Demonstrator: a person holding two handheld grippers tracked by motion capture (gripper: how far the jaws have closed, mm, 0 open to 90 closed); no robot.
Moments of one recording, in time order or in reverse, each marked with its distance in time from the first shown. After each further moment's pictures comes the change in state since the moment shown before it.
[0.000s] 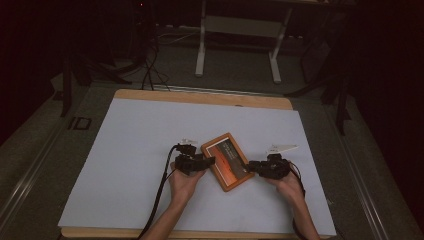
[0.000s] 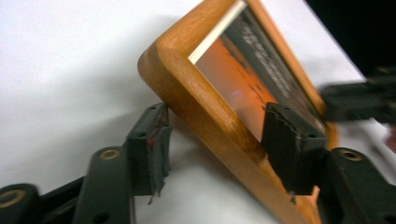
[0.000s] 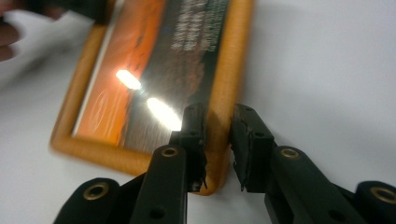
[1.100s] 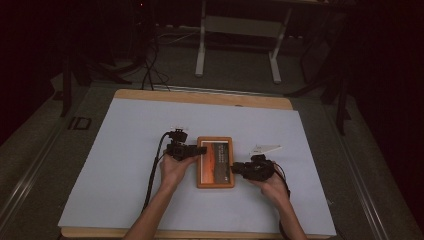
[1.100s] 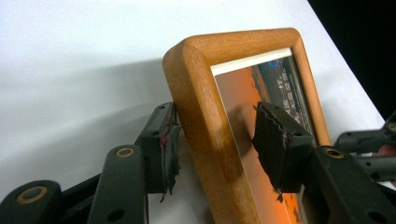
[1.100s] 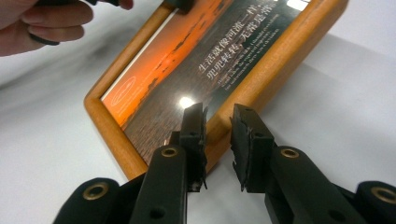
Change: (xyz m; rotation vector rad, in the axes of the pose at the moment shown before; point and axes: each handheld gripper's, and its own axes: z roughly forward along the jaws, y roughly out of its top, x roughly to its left) left arm 0.043 0.034 -0.001 0.069 -0.077 -0.051; right arm 0.040 0.021 0.025 -0.007 0.044 -0.007
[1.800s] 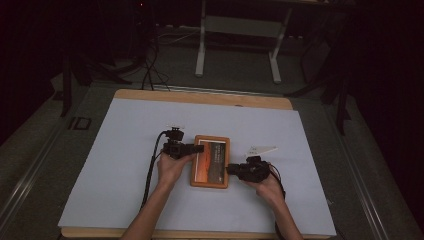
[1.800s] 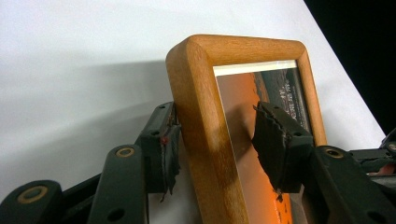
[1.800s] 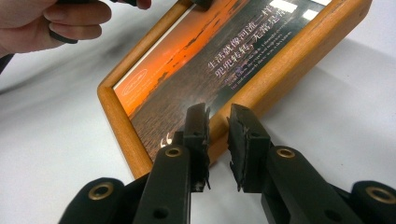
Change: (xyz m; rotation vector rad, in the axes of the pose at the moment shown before) left arm 0.008 0.001 -0.003 -0.003 -0.013 -0.018; right arm 0.008 0.001 0.008 -0.017 0.026 -0.007
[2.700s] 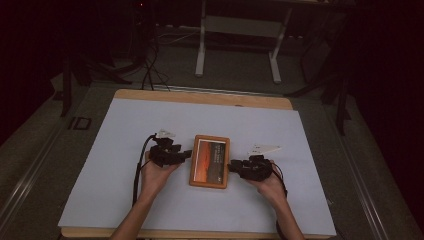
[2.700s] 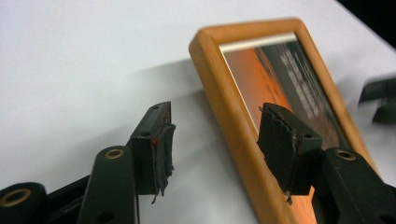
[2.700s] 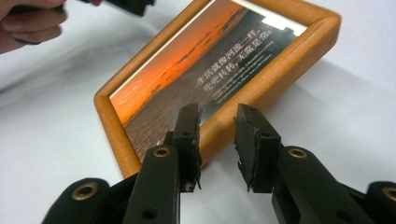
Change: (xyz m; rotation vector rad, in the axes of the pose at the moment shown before) left arm -0.011 -0.027 -0.054 -0.061 0.154 0.276; right arm 0.000 0.004 -0.009 -0.047 -0.037 -0.032
